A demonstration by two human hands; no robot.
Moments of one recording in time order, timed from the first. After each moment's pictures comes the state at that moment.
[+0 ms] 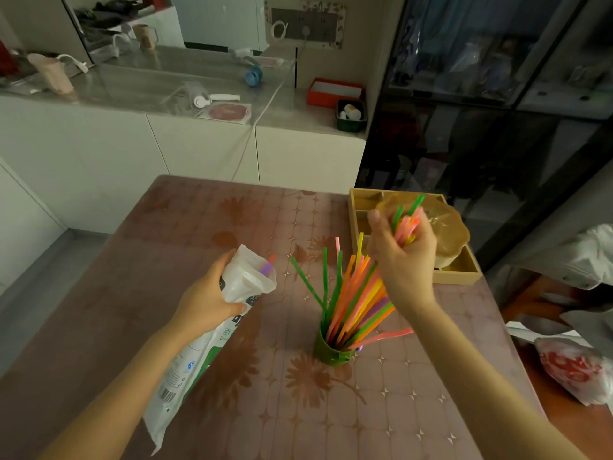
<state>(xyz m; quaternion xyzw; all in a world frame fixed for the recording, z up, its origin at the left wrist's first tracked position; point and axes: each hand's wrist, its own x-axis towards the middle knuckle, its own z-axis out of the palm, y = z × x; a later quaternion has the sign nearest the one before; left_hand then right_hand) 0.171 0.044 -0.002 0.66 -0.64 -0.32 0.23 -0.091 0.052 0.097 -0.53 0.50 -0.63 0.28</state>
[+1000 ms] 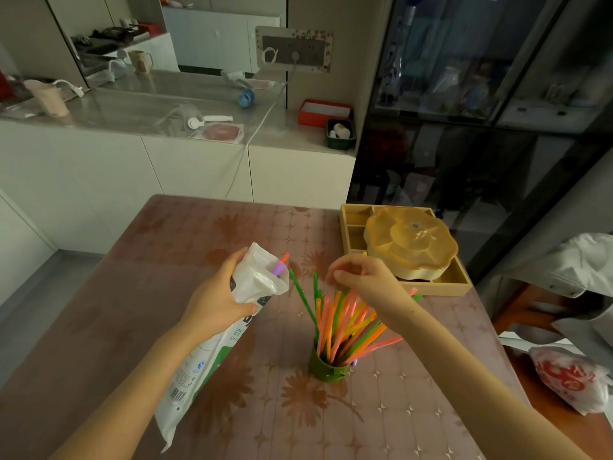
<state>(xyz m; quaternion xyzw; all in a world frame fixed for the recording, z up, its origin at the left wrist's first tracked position) 0.145 0.035 0.034 0.63 -0.67 -0.31 0.25 -0.103 0.035 0.073 -0.59 0.59 -0.32 0.44</state>
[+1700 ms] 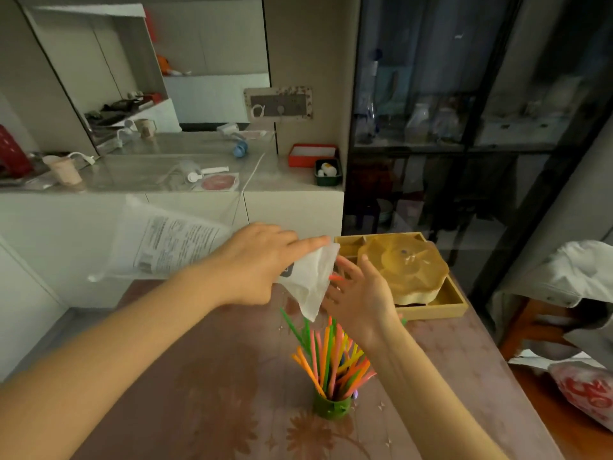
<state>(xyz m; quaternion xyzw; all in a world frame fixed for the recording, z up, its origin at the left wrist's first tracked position) 0.071 0.022 0.199 0.38 -0.92 0.12 -0.03 -0.091 0.048 0.114 -0.14 0.37 -0.58 0.72</state>
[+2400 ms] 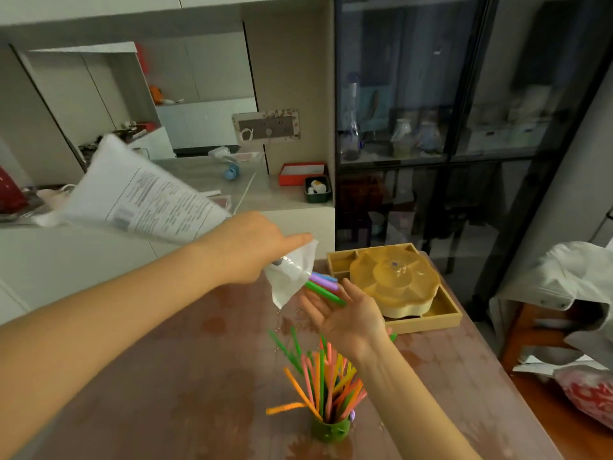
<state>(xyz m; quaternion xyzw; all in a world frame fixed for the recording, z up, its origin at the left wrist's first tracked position) 0.048 -0.003 0.238 0.34 -0.90 0.25 -0.12 -0.101 0.037 0.102 0.00 0.25 -0.59 0.77</state>
